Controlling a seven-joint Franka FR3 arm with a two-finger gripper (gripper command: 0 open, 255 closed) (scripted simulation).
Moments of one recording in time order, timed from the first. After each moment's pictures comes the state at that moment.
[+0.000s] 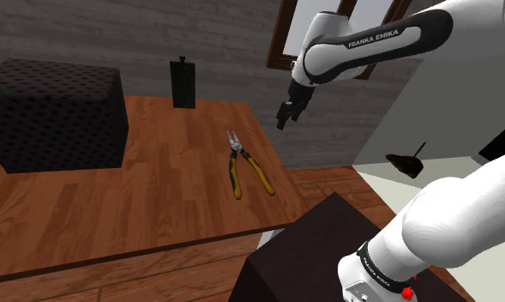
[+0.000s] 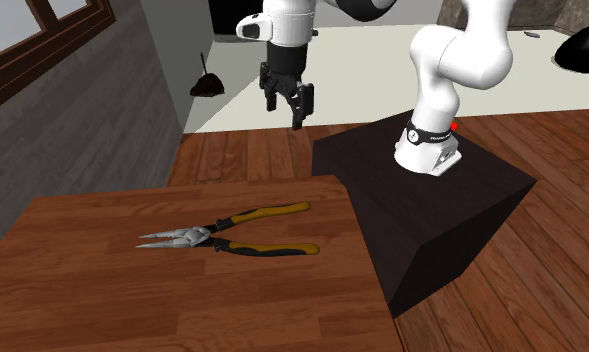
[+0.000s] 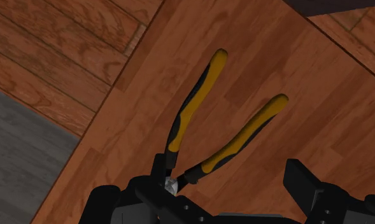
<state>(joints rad) -0.01 -0.26 -0.06 -2.41 -0.06 2.20 -0.21</state>
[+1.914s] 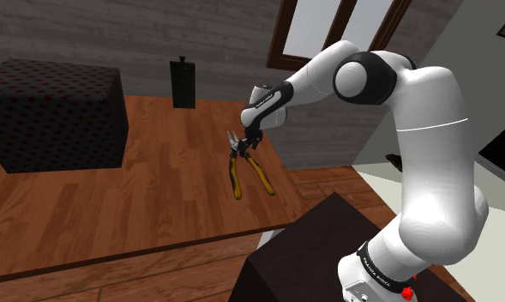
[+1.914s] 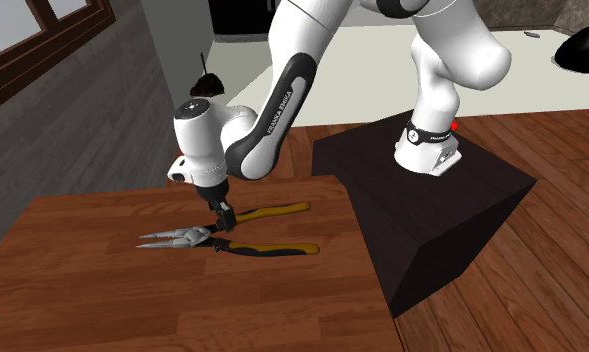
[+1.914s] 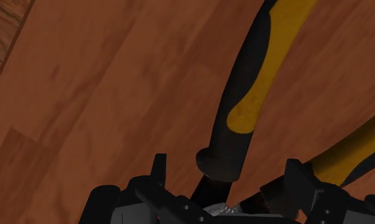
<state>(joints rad) -0.06 0.74 -0.06 -1.79 0.04 2.54 -0.30</state>
